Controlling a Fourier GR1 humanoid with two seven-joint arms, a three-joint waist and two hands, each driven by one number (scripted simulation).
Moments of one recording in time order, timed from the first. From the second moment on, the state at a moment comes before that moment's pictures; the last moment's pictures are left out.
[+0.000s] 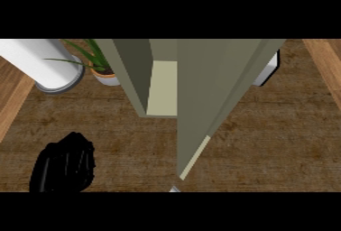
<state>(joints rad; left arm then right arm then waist) 0.12 0.43 -0.37 -1.74 0.63 0.20 -0.48 -0.22 -0.18 0.91 -2.34 0.19 -0.19 0.65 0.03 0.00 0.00</state>
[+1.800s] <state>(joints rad) 0.34 0.59 -0.11 -1.77 0.74 -0.11 -0.52 -0.89 0.00 0.30 -1.22 -0.33 0.03 0.21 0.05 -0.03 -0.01</state>
